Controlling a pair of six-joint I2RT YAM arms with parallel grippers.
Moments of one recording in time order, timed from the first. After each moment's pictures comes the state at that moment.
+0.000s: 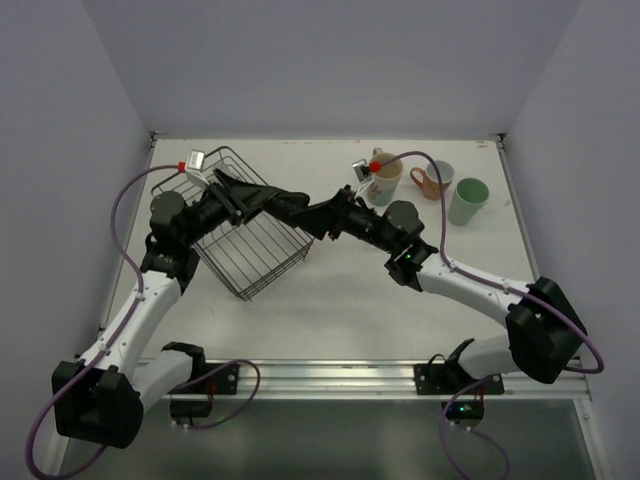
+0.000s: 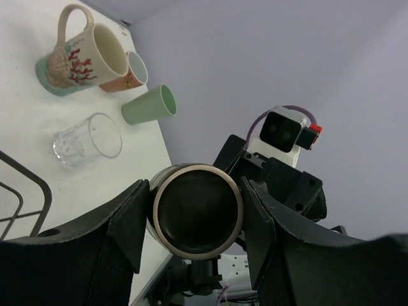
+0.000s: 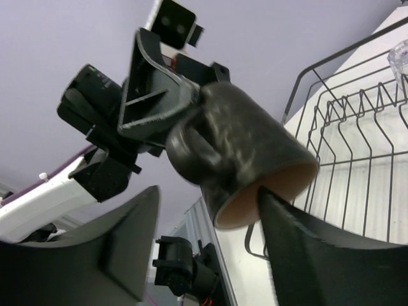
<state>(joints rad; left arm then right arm) -0.17 1.02 0.75 0.33 0.63 -1.19 0.75 1.38 0.83 0.75 -0.39 0.90</state>
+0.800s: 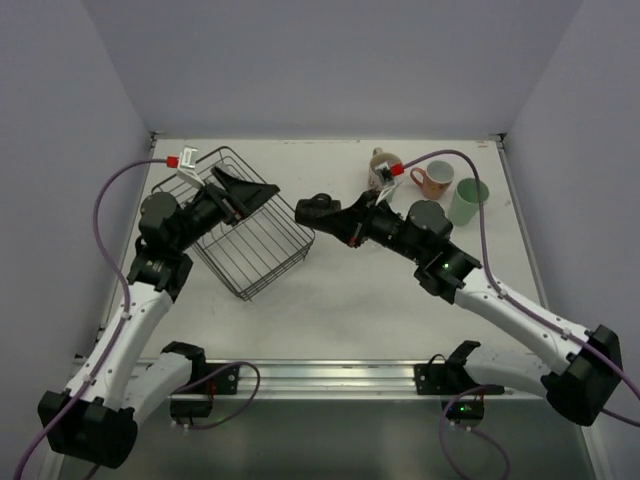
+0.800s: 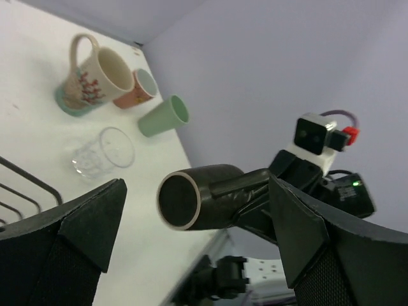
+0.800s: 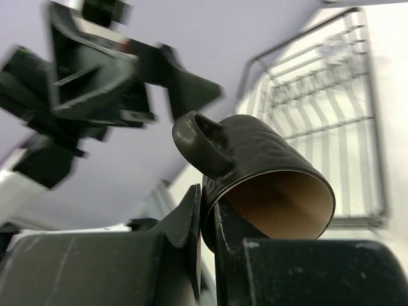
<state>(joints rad) -0.23 0.92 0.79 0.19 0.56 -1.08 0.75 1.13 0.86 0.34 -0.29 0.74</state>
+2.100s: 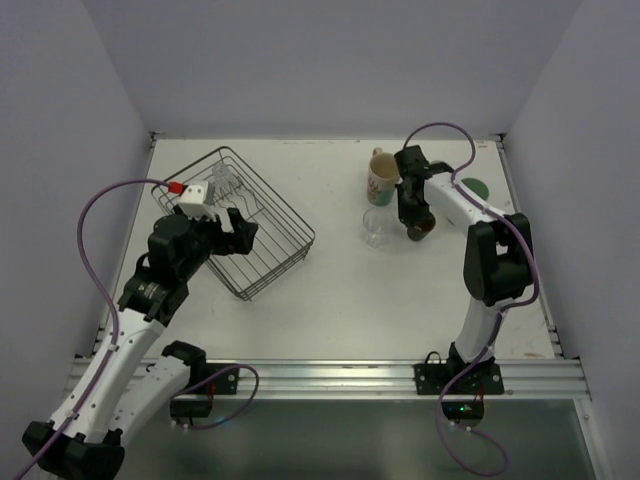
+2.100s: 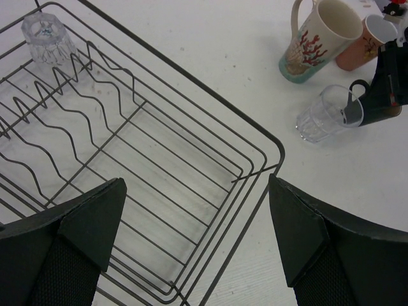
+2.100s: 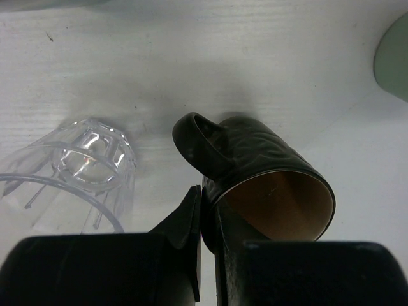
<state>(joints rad) -0.33 0.73 0.78 -0.34 0.02 -0.28 0.27 1.87 1.47 -0.81 0.22 0.26</state>
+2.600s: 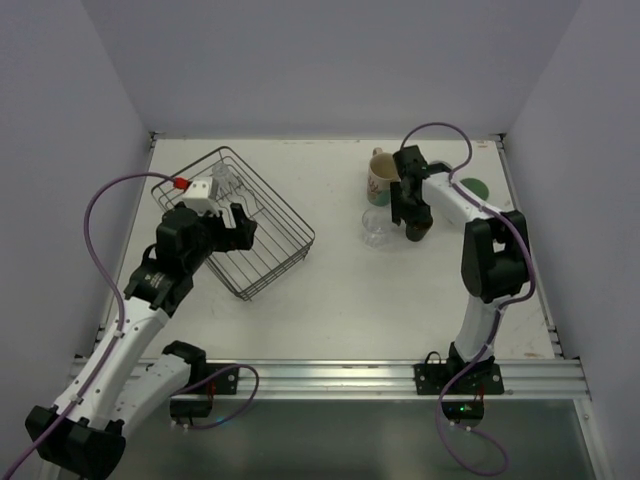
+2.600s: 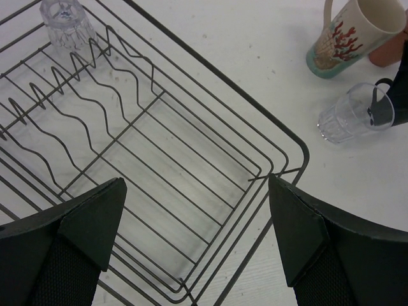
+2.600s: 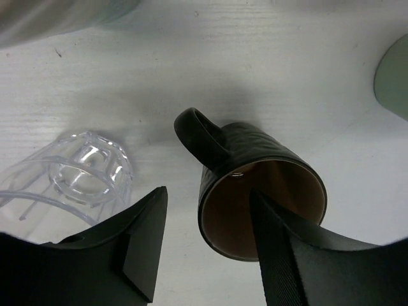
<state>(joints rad) -0.34 0.80 0.79 -0.35 -0.03 -0.28 0.27 1.91 1.47 -0.77 0.21 0.24</state>
